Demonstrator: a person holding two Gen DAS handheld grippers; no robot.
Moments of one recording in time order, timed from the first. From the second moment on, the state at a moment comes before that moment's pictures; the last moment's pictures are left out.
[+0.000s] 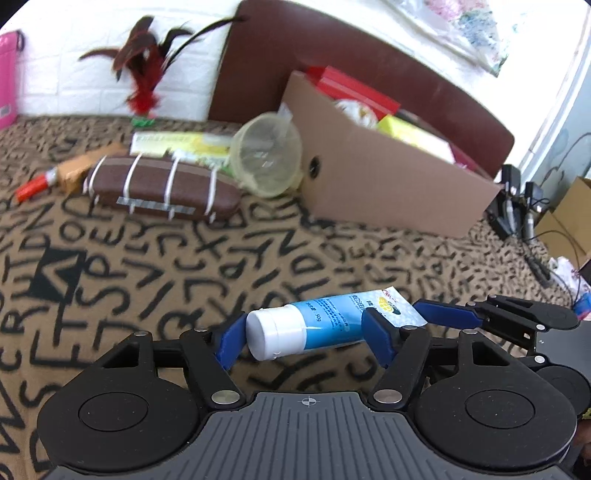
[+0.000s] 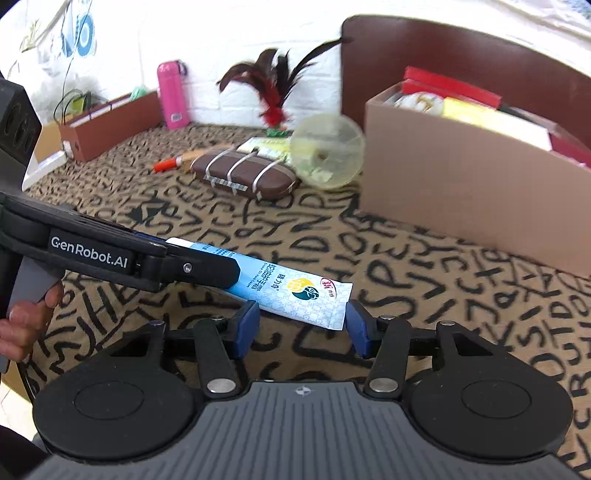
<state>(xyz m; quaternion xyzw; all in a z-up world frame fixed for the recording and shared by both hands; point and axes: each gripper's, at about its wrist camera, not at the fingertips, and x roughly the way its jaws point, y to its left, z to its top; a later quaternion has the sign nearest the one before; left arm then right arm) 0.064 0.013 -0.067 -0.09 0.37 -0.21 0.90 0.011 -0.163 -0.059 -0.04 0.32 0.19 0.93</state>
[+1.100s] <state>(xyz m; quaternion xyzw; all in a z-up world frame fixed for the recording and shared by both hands) 0.242 -0.120 0.043 -0.06 0.27 -0.28 0.92 0.140 -0.282 0.050 -0.06 0.17 0.09 0.98</state>
